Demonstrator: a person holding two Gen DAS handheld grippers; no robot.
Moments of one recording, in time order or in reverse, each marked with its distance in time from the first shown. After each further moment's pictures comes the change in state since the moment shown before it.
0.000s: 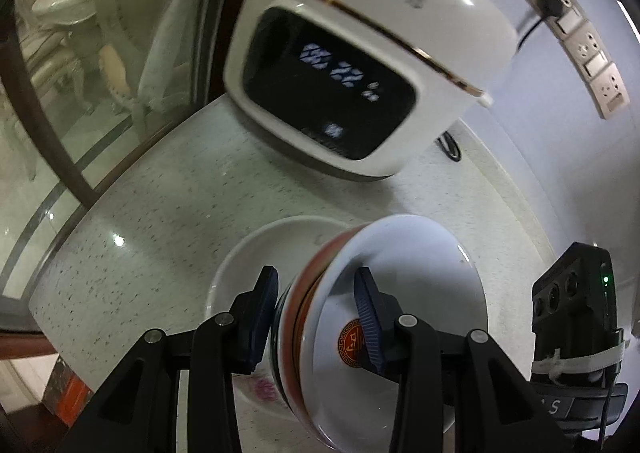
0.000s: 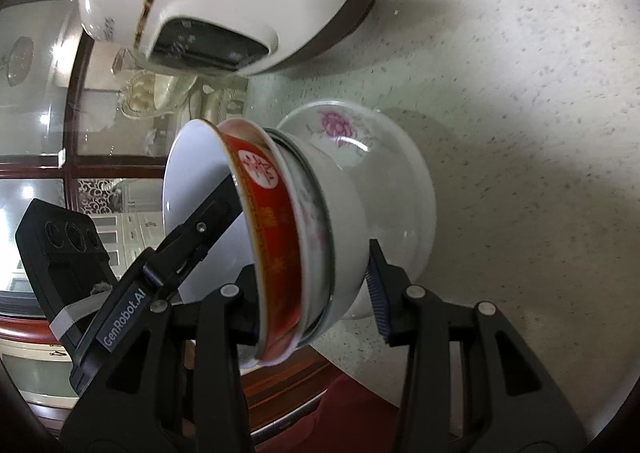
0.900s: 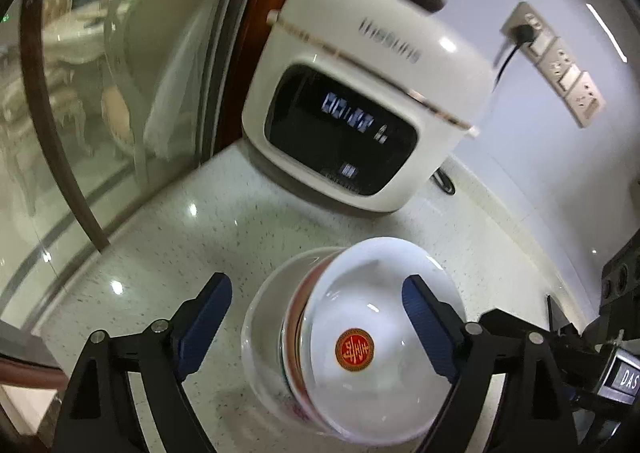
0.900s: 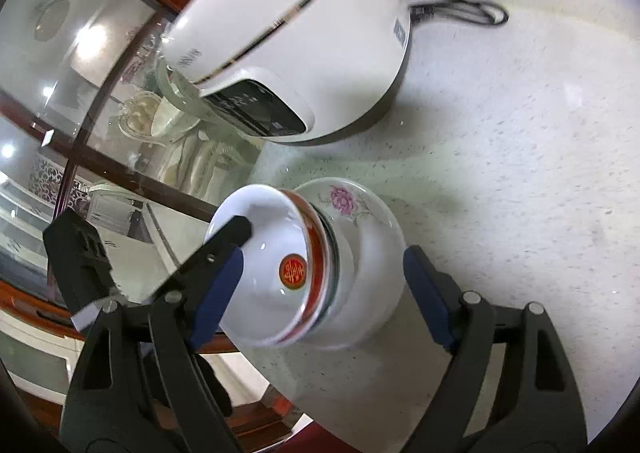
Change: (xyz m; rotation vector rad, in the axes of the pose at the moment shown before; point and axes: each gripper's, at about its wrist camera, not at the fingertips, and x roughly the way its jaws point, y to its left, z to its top) left arm -0.033 0.021 -0.018 0.069 -0.232 -0.016; right arm -0.040 0.042 -0.026 -0.232 -0.362 -0.135
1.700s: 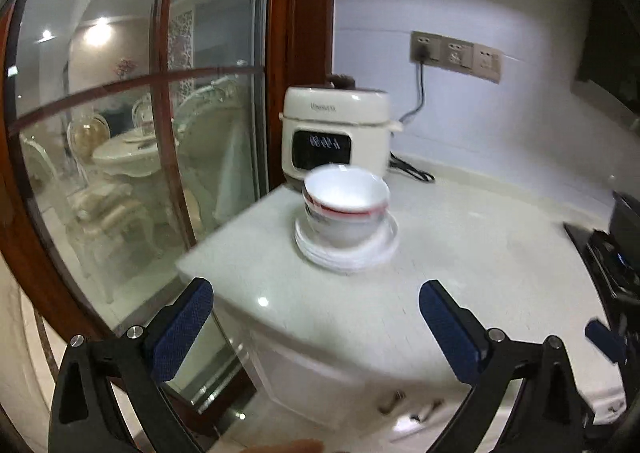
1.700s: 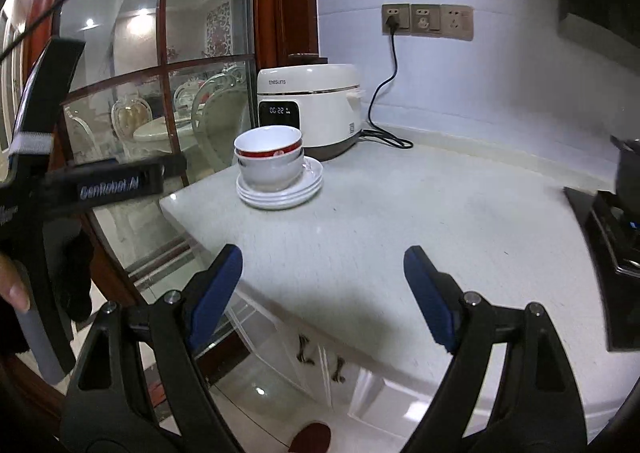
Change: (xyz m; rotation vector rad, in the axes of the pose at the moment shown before) left arm -0.186 -0.046 -0.201 0.266 -0.347 0.207; right arm -0.162 -0.003 -0.289 -0.456 -0.568 -0.313
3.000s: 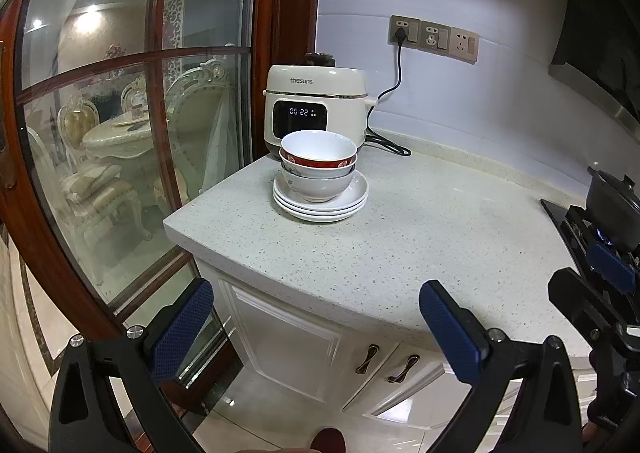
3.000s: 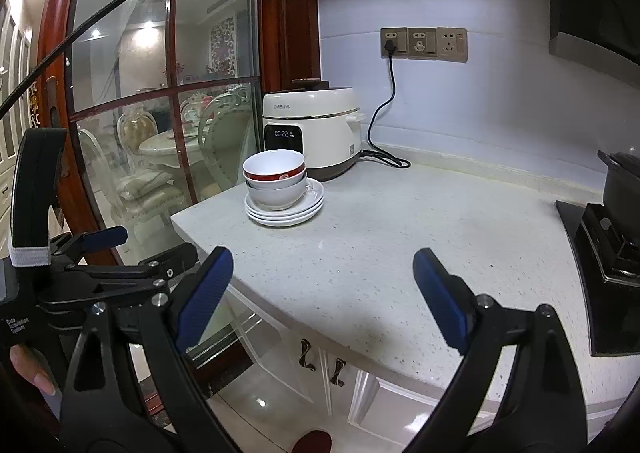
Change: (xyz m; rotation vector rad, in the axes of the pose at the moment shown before) left arm -0.028 -0.008 -0.034 0.016 0.048 -0.064; right arm -0.040 -0.008 0.006 0.001 -0.060 0.027
